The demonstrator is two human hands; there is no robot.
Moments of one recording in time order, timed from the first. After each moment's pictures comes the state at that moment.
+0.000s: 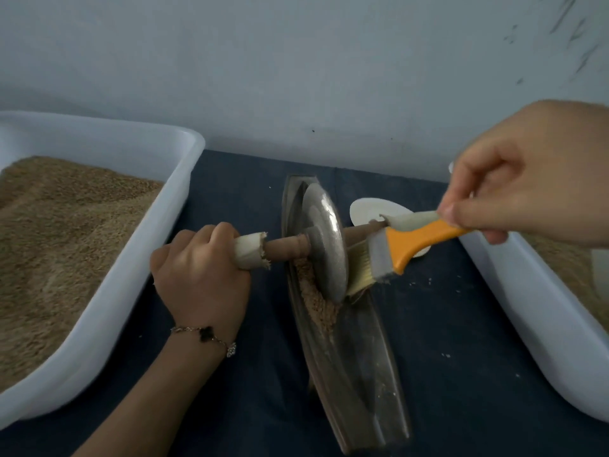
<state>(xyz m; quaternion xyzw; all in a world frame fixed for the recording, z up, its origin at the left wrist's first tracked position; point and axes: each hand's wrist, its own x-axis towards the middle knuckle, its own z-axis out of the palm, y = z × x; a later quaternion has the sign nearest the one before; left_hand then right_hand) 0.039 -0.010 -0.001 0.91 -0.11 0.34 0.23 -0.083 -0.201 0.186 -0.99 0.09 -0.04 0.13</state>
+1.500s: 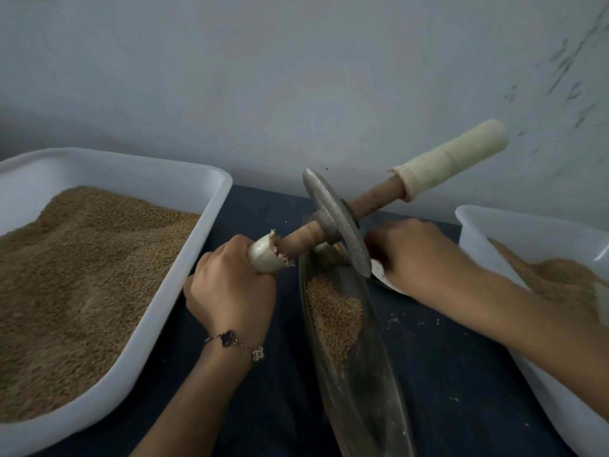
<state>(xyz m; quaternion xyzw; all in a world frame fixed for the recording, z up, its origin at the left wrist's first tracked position) 0.044 -0.018 0.033 0.90 0.01 0.23 0.37 -0.012 -0.204 0.109 -1.00 -0.01 -0.07 -0.04</state>
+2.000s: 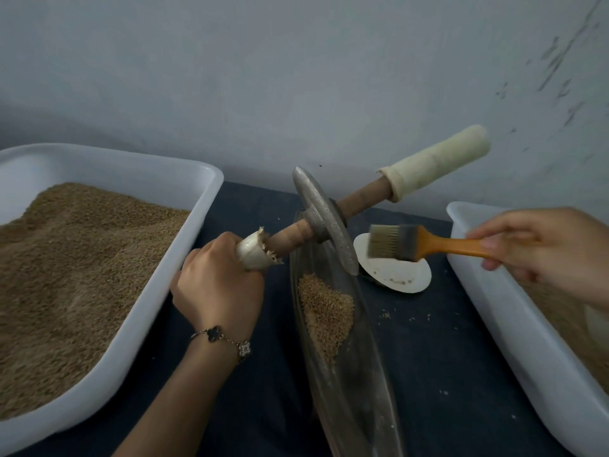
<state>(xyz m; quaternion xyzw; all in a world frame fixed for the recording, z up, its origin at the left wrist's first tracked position) 0.047 -0.016 0.031 0.91 0.00 0.23 0.35 -0.090 -0.276 0.148 -0.94 0.18 -0.13 0.26</state>
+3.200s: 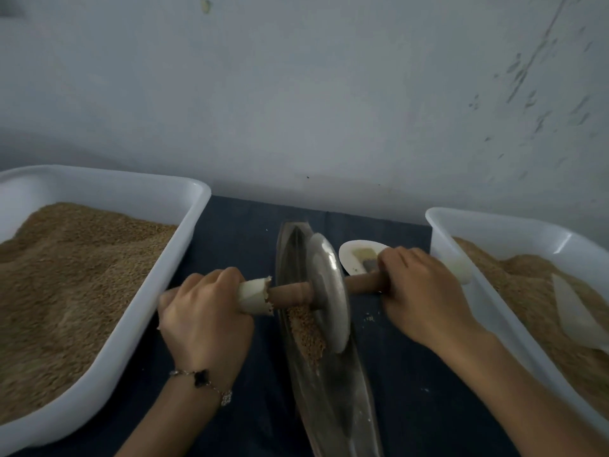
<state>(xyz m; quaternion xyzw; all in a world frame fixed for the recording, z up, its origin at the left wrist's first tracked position) 0.015 -0.004 0.027 0.93 -0.12 0.24 0.25 -0.061 -0.235 0.062 -0.97 0.05 -0.23 -0.05</state>
